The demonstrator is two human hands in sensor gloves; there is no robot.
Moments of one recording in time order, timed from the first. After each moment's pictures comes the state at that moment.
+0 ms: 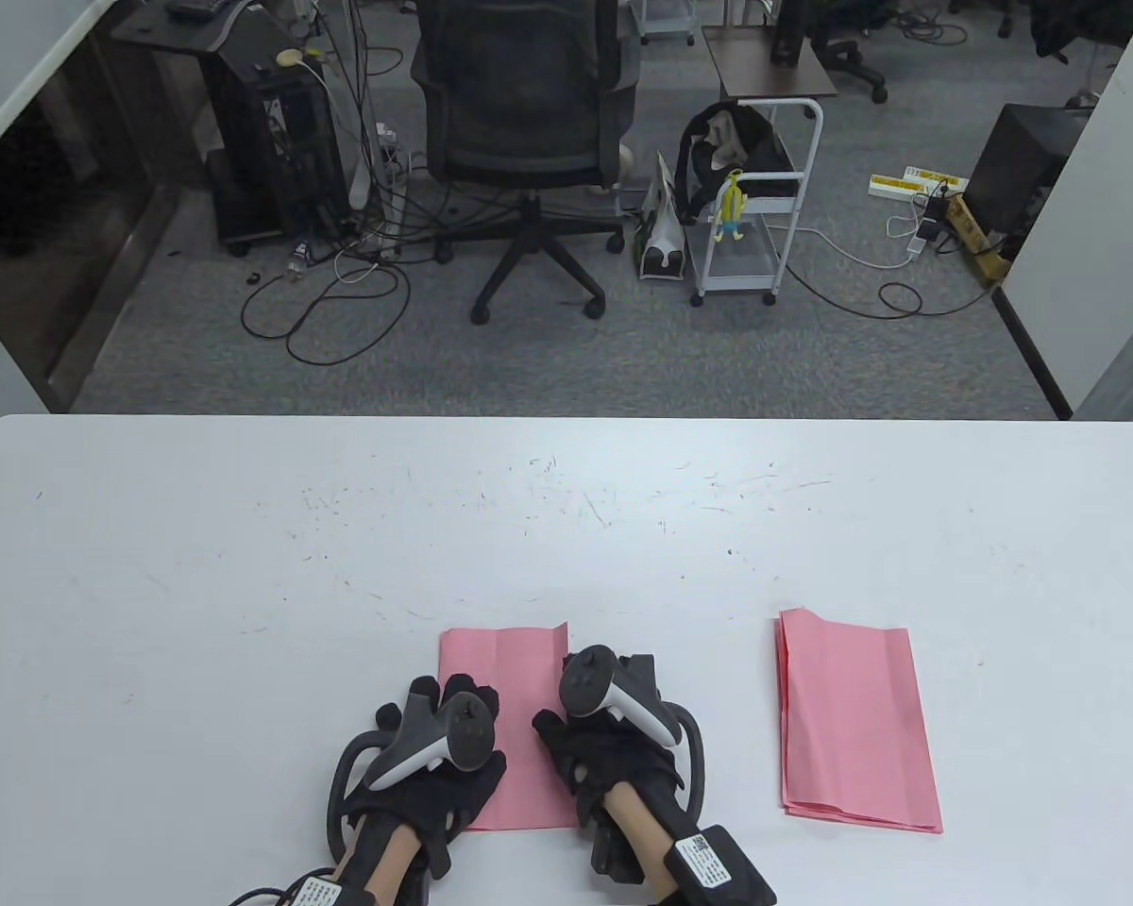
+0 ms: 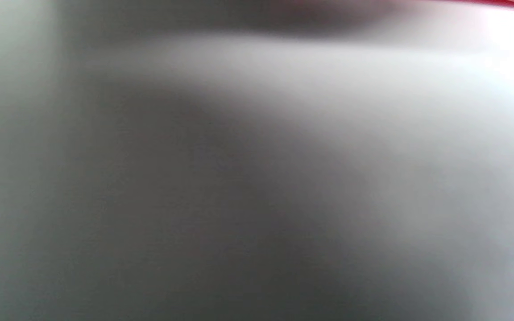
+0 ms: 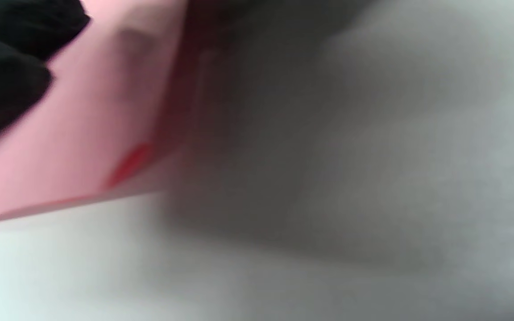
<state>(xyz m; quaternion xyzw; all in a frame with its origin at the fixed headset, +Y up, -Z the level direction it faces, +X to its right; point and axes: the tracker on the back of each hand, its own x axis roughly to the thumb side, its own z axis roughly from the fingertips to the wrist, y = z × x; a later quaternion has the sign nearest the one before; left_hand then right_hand) -0.159 -0.809 -0.315 -0.29 -0.08 0.03 0.95 0.030 -0.790 -0.340 0.04 0.32 0.93 0.17</state>
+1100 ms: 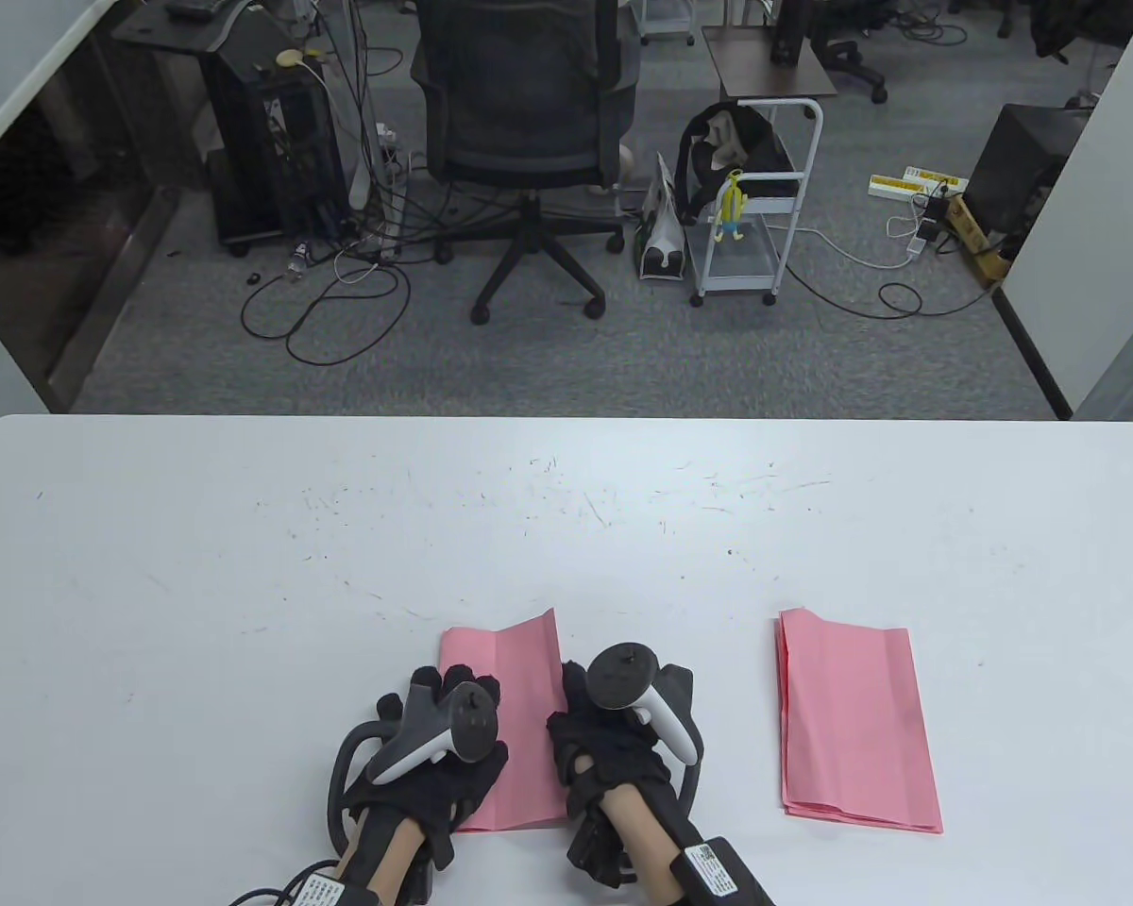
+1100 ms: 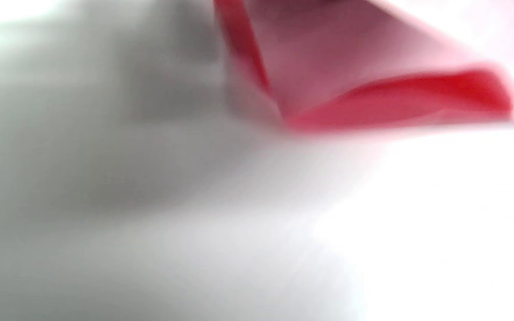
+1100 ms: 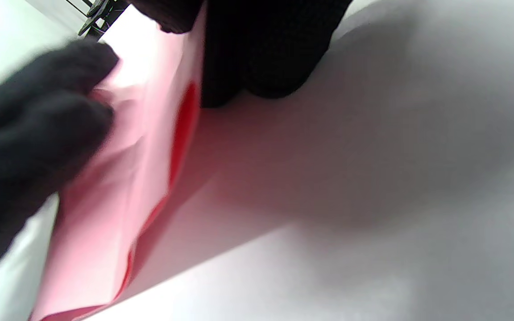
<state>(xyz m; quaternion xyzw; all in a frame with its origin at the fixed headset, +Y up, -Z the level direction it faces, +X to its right) -0.151 -0.775 -0.315 -0.24 -0.08 0.02 0.97 0.044 -0.787 -0.335 -0.01 0.29 0.90 0.33</state>
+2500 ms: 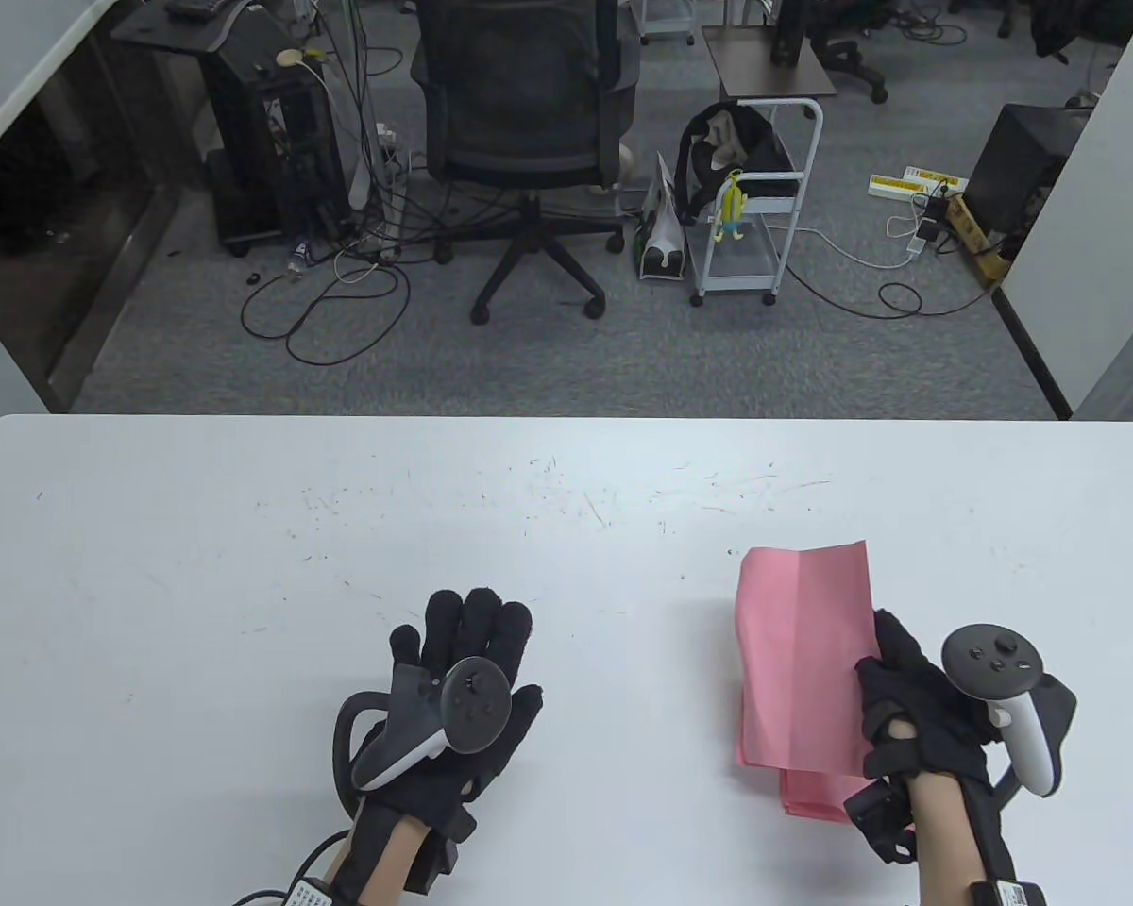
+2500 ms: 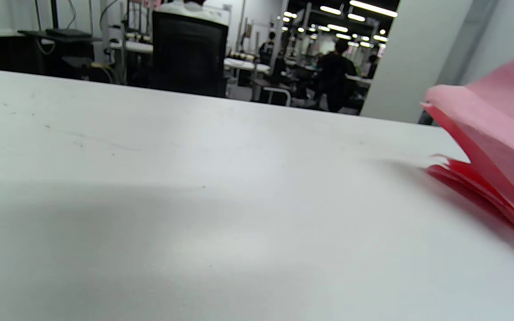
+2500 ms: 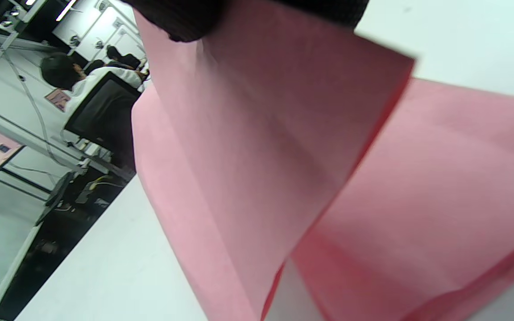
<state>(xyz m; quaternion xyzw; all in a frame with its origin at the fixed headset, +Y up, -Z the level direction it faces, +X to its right) -0.135 -0.674 -0.294 -0.09 -0.12 0.07 0.99 0.314 -0.691 -0.299 -0.20 0.12 0.89 0.40</state>
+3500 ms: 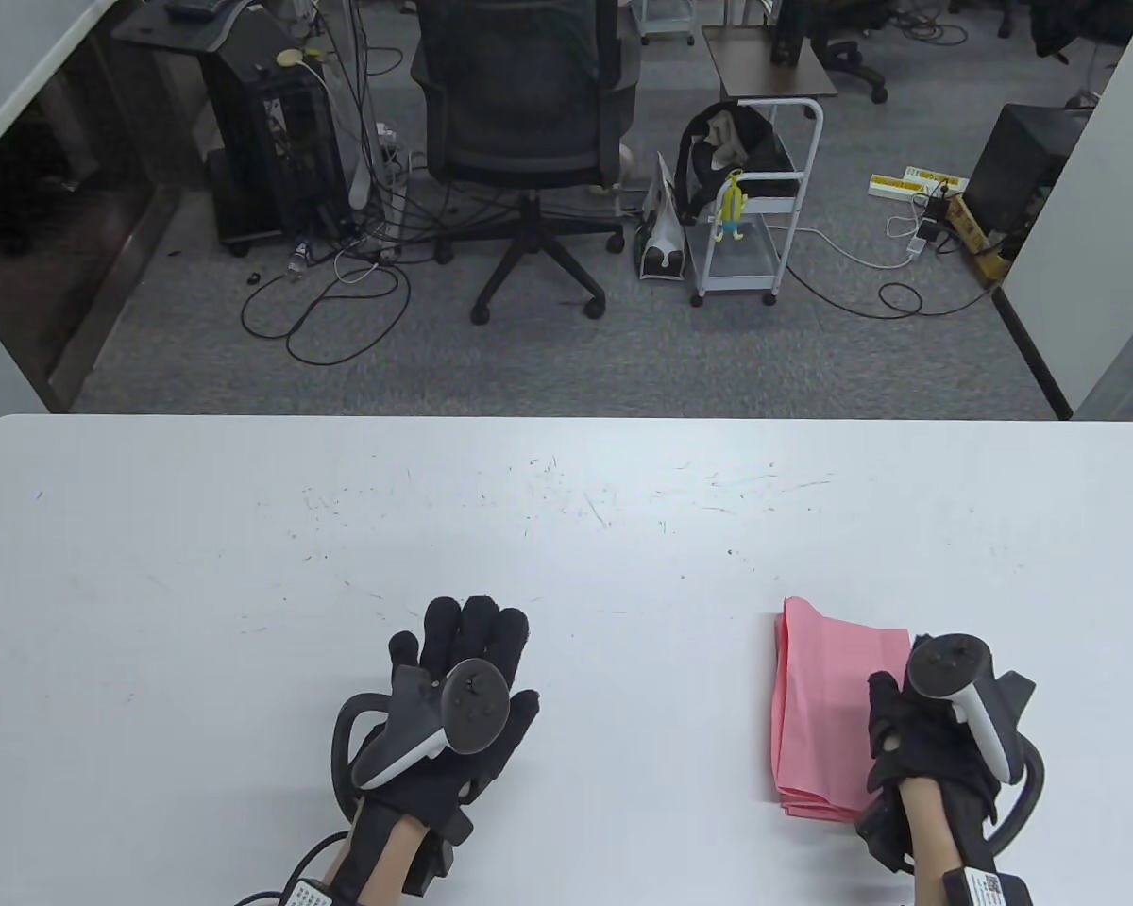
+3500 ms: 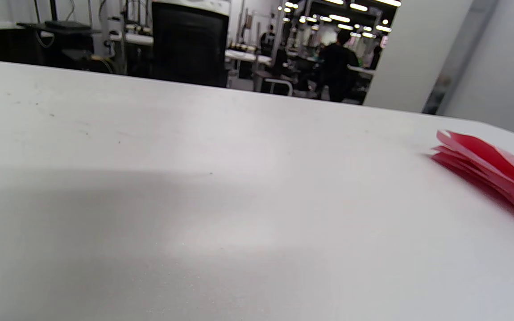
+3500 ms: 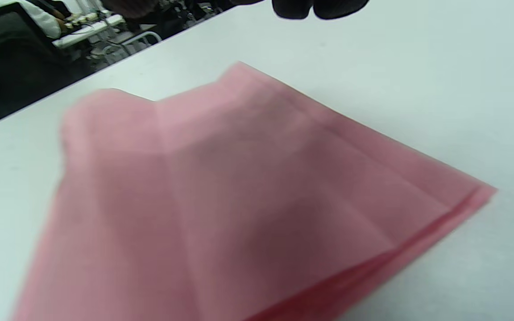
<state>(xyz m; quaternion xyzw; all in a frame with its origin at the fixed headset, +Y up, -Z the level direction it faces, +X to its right) -0.138 -0.680 -0.295 -0.10 -0.12 0.06 0.99 0.294 -0.710 -0.314 -0.25 0.15 0.93 0.22</state>
